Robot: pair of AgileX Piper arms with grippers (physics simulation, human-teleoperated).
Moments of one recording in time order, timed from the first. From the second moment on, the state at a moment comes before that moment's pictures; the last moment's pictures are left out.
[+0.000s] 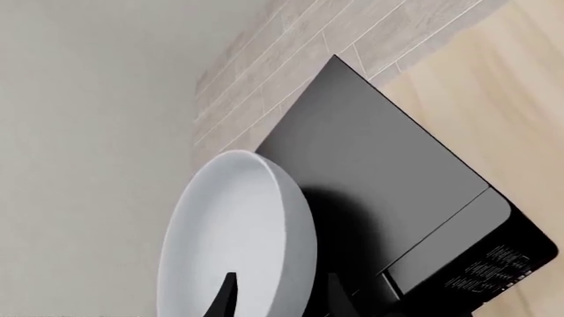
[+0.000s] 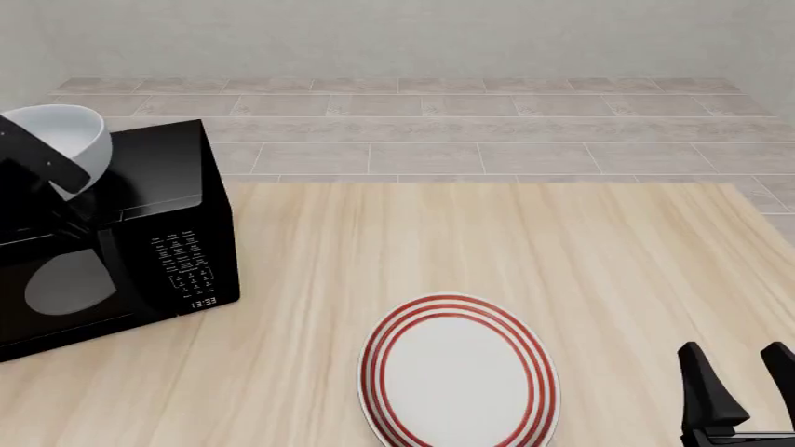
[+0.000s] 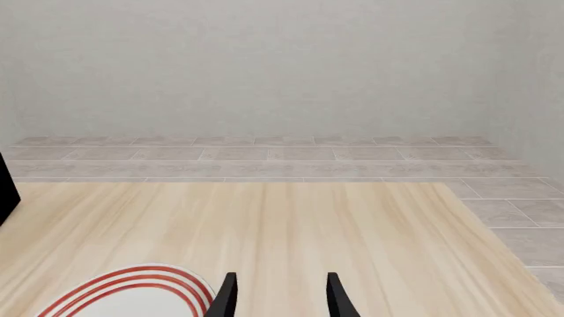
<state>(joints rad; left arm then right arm) 0.28 1.32 -0.91 0.08 0.88 0.00 0.01 0.00 -0.01 0.00</state>
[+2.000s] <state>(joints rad) -0.13 0.84 -0.99 0.59 0.81 0.00 0.01 0.00 -0.01 0.00</state>
